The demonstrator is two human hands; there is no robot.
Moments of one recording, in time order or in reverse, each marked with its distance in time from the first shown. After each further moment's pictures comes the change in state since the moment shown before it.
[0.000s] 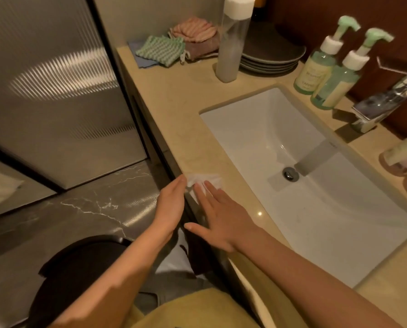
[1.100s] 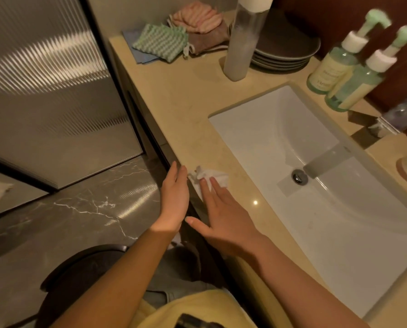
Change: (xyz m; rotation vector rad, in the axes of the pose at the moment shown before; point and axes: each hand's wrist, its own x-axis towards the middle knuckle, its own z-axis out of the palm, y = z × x) left_hand 0.055 0.027 -0.013 -0.092 0.054 -0.062; right_hand 0.049 -0.017 -0.014 0.136 0.036 0.111
